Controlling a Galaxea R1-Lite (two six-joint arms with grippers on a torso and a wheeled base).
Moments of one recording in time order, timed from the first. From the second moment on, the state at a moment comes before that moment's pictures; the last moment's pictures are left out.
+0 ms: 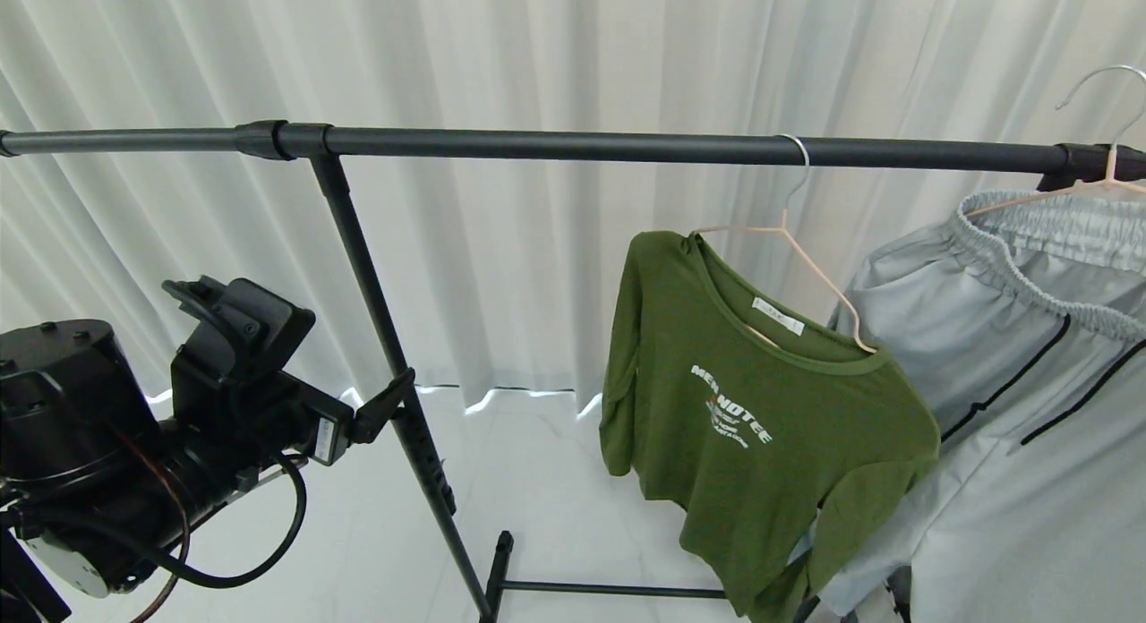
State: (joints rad) left arm -0.24 1.45 -0.38 -0.96 -0.01 0.46; right arm -0.08 1.03 -0.85 -0.18 -0.13 -0.50
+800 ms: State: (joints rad) left arm -0.24 1.44 -0.37 -0.97 -0.01 0.46; right arm -0.03 1.17 -0.85 -0.21 -0.13 -0.48
